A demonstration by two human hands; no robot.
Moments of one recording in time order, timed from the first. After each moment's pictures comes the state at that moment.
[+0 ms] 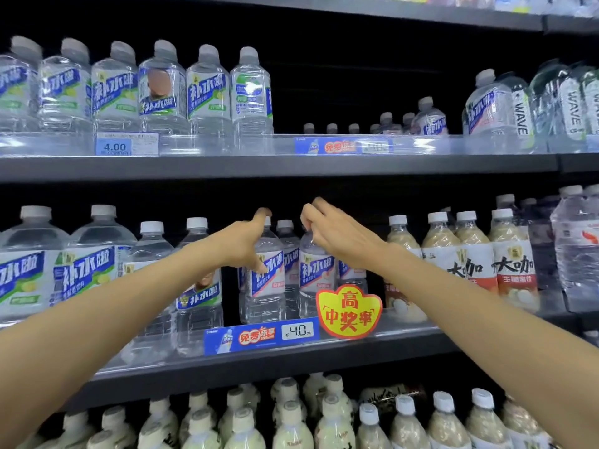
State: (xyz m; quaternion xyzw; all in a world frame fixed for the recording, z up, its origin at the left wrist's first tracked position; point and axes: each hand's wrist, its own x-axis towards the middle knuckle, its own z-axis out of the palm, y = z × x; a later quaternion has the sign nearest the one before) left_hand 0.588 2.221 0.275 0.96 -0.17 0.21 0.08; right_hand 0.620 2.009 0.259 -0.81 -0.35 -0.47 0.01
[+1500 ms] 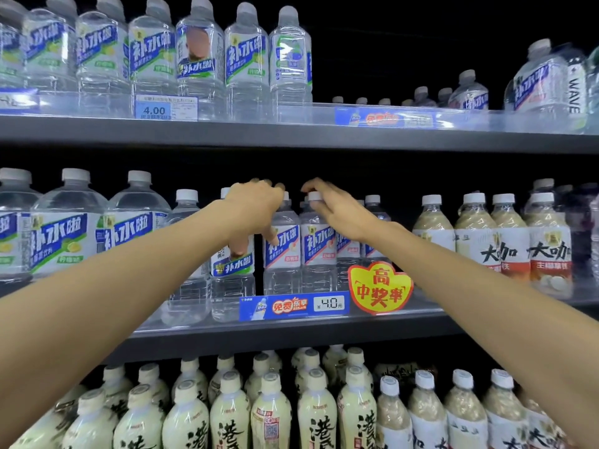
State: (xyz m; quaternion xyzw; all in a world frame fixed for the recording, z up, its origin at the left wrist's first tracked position) left_hand 0.579 2.241 0.284 0.93 -0.10 0.31 -0.18; right_hand 0.646 2.056 0.258 -0.85 -0.34 -0.36 0.19
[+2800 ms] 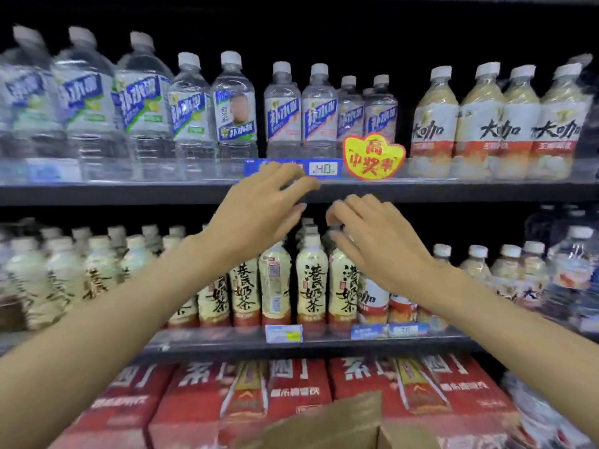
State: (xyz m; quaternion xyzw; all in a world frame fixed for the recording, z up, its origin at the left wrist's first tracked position) left_hand 0.463 2.230 0.093 0.81 -0.31 0.48 -0.08; right_hand 0.467 2.018 0.059 -0.86 -0.29 -0.41 -0.06
